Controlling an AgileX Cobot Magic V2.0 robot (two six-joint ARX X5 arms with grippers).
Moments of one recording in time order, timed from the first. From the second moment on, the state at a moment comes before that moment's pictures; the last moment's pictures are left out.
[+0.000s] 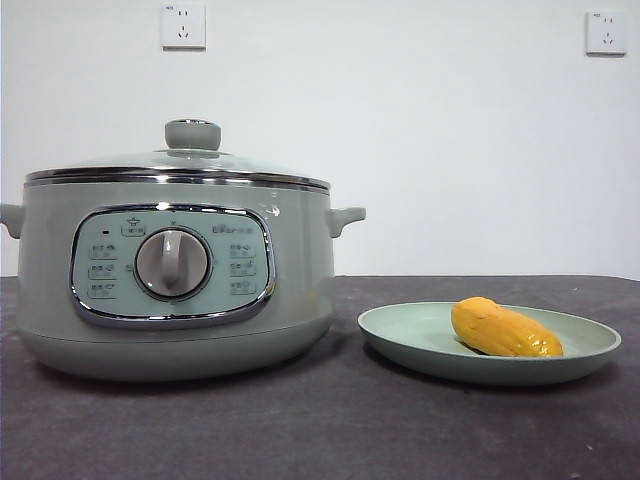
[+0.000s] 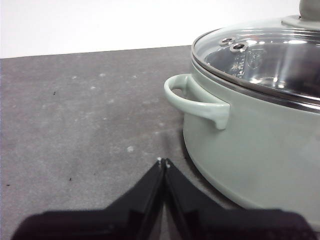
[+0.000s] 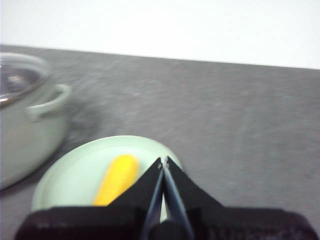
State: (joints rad) left arm -0.06 0.00 0.02 -0.20 0.03 0.02; right arm 0.13 0.17 0.27 -0.28 -0.13 -0.07
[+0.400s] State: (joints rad) left arm -0.06 0.00 0.02 -0.20 0.03 0.02; right arm 0.10 0.03 0.03 -0.13 -0.13 -0.08
